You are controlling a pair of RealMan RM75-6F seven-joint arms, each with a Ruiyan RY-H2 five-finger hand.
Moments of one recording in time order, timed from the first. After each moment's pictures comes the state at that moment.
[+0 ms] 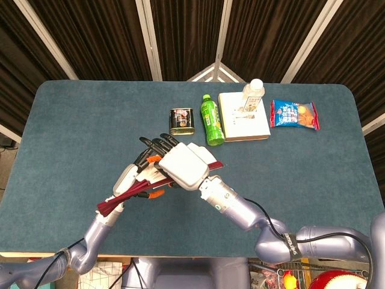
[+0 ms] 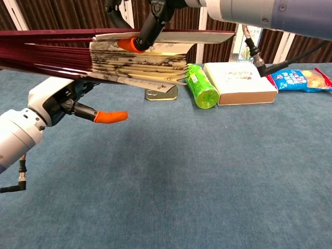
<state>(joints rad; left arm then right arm) -0.57 -1.83 -0.16 -1.16 1.63 1.29 -0.67 1.05 -1.38 0.34 -1.84 -1.16 0.92 -0.44</state>
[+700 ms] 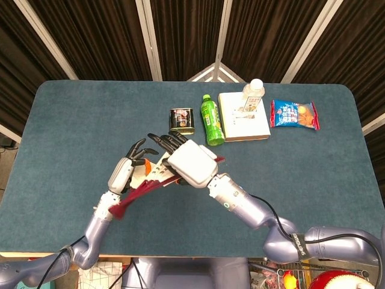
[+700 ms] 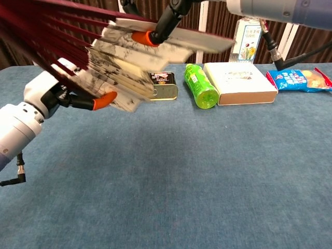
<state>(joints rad) -0.58 -1.86 -0.19 -1.07 1.57 1.34 -0.60 1.03 -1.32 0.32 -1.84 -1.20 0.95 -0.38</state>
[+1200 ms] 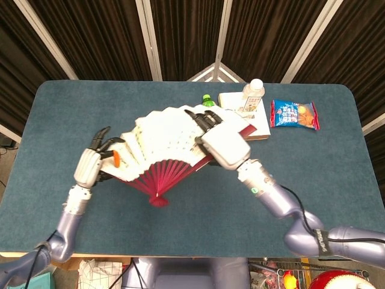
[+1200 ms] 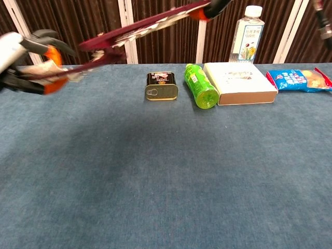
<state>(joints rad) -0.53 -1.78 -0.17 -0.83 1.62 1.52 -0.59 0.92 -1.18 0.31 -1.79 -1.23 1.01 -0.24</state>
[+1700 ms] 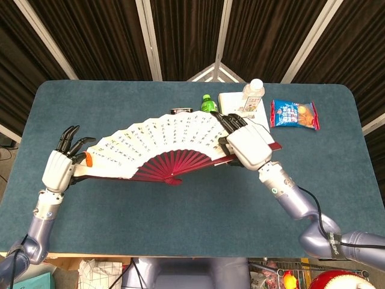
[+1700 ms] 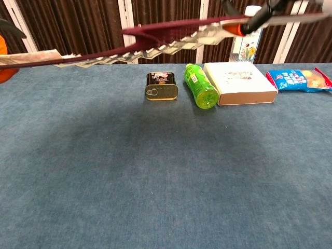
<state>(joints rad) -0.47 -1.75 -0.14 -0.63 1.64 1.69 -0.55 0.83 -1.21 0.23 -1.68 -1.34 1.05 -0.10</state>
